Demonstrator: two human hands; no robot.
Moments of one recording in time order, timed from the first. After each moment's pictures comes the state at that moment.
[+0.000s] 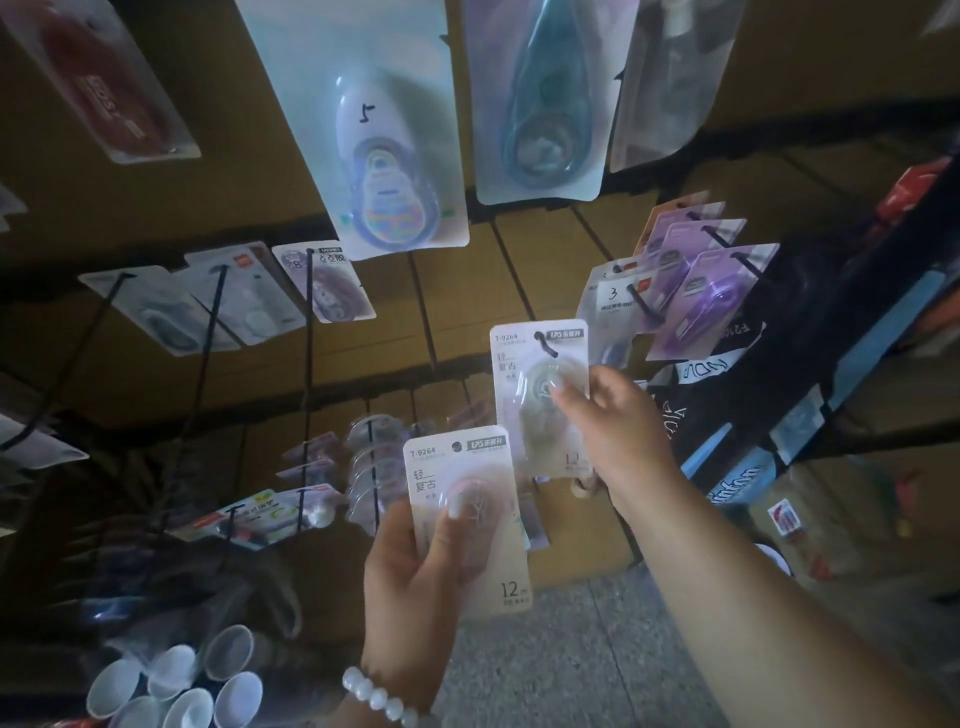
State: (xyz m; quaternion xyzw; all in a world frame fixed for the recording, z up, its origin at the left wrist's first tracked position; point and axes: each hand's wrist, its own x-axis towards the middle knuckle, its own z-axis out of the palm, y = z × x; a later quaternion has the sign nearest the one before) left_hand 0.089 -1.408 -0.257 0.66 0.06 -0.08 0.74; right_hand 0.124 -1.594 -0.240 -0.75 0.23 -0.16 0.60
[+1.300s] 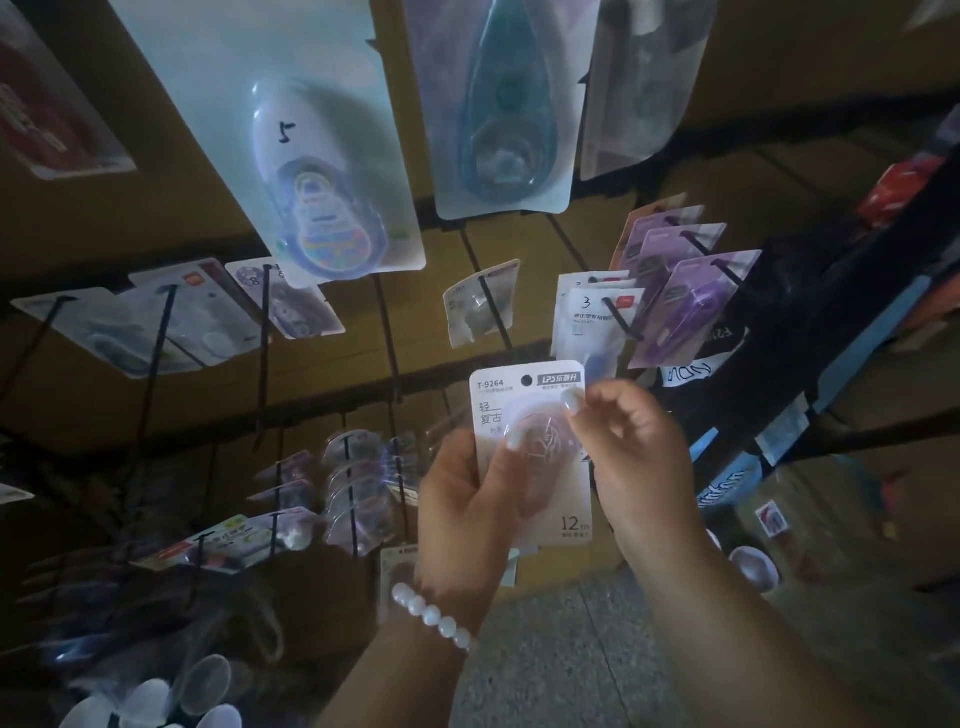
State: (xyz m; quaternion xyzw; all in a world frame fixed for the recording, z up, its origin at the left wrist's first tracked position) left_hand 0.130 -1.478 -0.234 0.69 -0.04 -0.12 0.71; right_hand 0.105 -1.598 -0.224 -0.70 0.23 -0.26 0.63
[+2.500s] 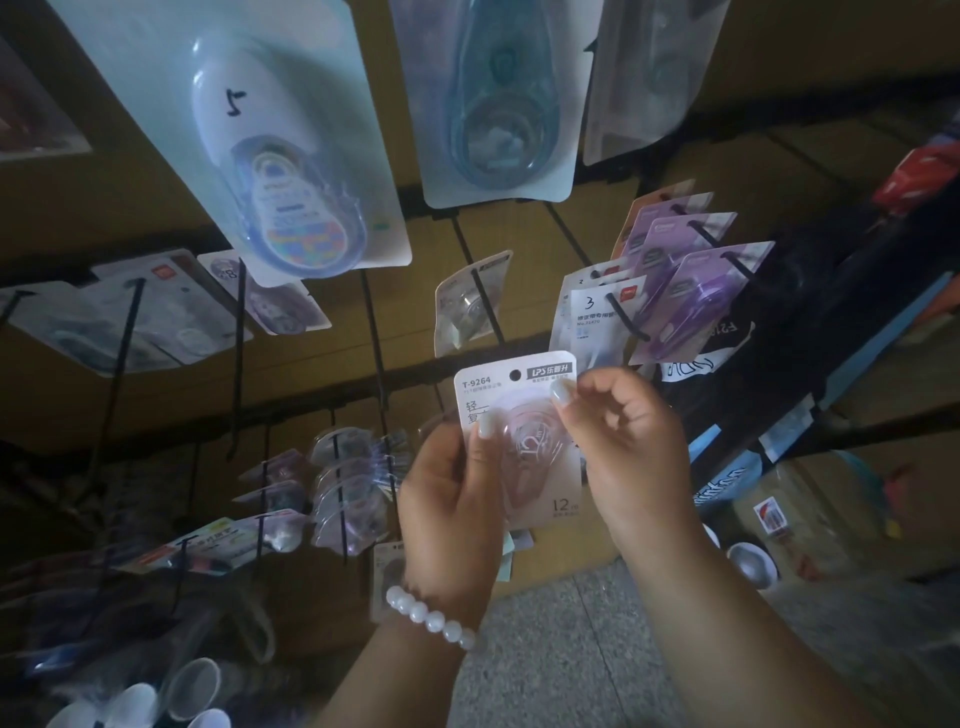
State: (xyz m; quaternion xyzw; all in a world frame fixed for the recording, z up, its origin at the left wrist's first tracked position) left_hand 0.143 -1.483 -0.245 0.75 -0.05 0.01 0.65; right_hand 0.119 -1.602 -0.229 -0.70 0.18 -0.30 0.62
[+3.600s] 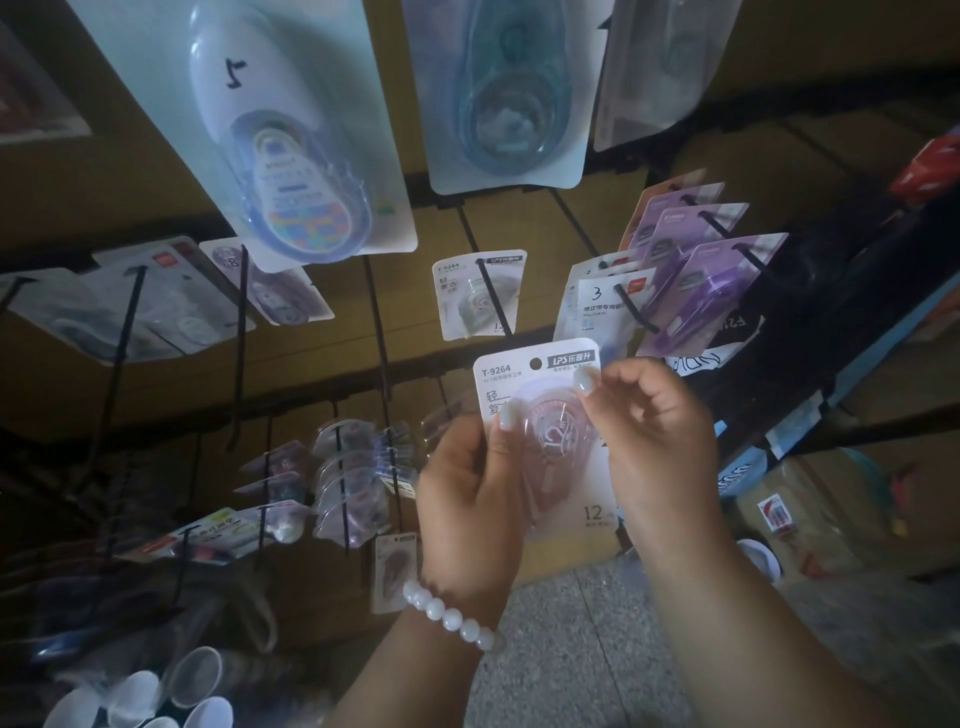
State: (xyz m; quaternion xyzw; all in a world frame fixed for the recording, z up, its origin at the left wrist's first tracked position) left_hand 0.136 -1.493 -0.233 0.73 -0.05 -0.01 0.68; right_hand 0.116 -1.605 -0.226 -0.68 0.20 -0.32 0.63
